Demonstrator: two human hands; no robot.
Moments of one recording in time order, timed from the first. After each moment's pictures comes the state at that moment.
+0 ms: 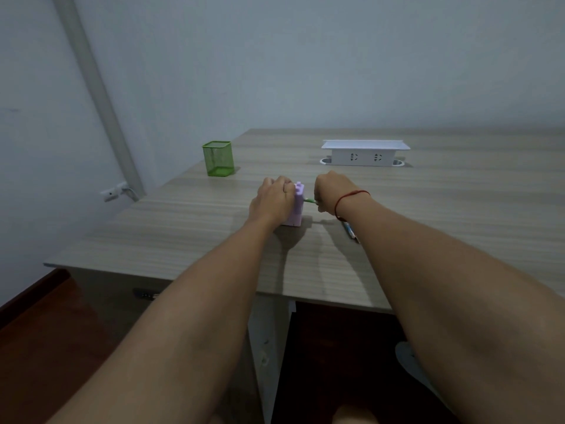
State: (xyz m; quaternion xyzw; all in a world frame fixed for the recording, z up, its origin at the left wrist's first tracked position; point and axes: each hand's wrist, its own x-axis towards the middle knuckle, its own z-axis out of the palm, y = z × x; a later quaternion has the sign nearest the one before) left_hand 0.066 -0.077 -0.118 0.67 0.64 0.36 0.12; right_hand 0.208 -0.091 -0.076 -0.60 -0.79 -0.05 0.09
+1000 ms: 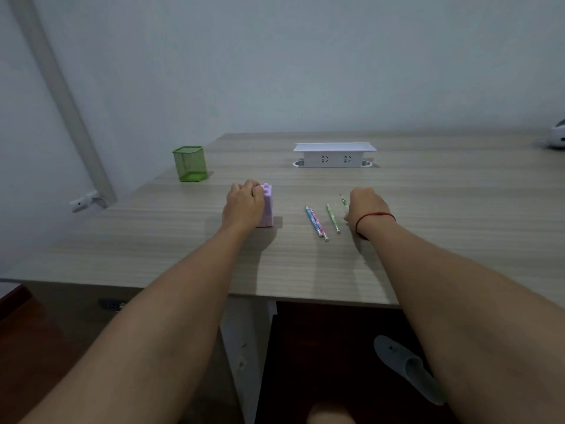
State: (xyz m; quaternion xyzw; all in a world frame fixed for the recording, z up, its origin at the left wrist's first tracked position) left_hand 0.074 -0.076 -0.127 0.63 0.65 0.41 0.10; right_hand 0.303 -0.120 -0.104 -0.74 -0.65 -0.02 0.16
